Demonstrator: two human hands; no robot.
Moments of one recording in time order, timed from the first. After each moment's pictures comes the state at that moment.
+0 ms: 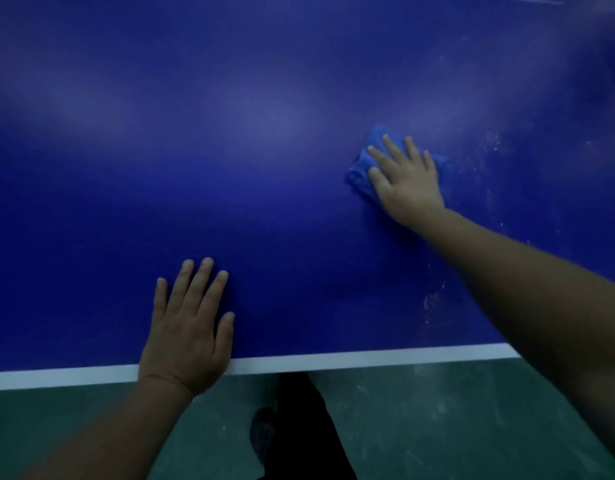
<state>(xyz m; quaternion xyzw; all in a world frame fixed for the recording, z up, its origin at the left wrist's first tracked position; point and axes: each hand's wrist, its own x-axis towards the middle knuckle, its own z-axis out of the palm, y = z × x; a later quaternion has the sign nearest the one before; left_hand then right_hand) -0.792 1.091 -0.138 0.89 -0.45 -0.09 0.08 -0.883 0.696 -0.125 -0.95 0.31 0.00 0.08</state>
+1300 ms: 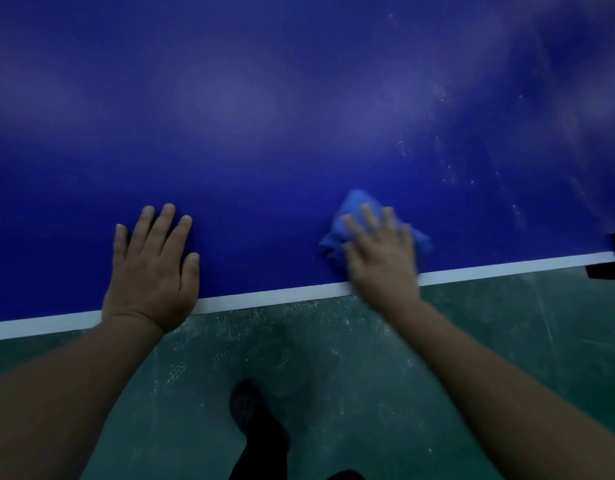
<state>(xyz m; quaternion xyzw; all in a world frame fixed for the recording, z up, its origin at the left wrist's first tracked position) -0.794 1.091 -0.139 0.89 -0.43 -0.09 0.11 -1.040 0.855 -0.135 -0.93 0.37 0.00 0.06</state>
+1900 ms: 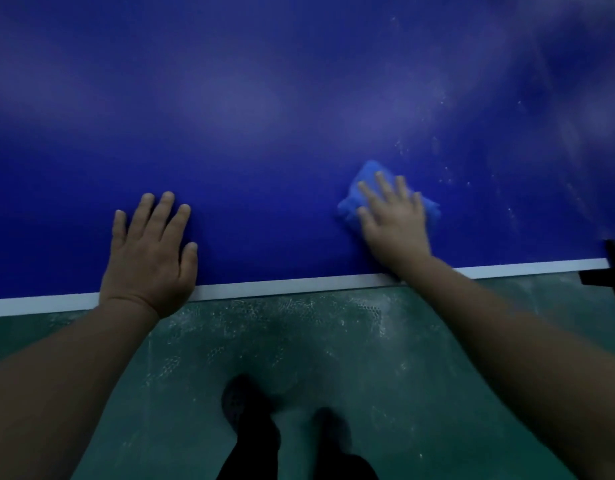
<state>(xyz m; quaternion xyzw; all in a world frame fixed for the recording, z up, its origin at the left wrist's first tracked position) -0.798 1.091 -0.137 0.89 -0.44 -0.08 0.10 -1.033 0.795 -0.131 -0.92 0.38 0.02 0.06</state>
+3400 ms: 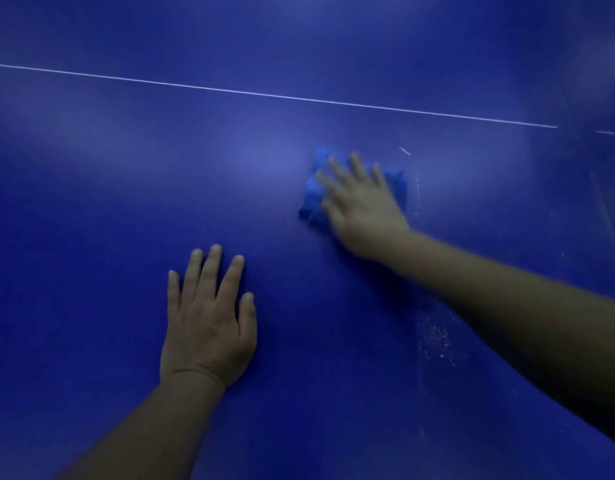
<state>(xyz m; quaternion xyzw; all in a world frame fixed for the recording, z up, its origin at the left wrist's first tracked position) -0.733 0.696 -0.140 0.93 -0.32 -0.06 0.14 -0.763 0.413 -0.134 -0.99 0.15 0.01 0.05</state>
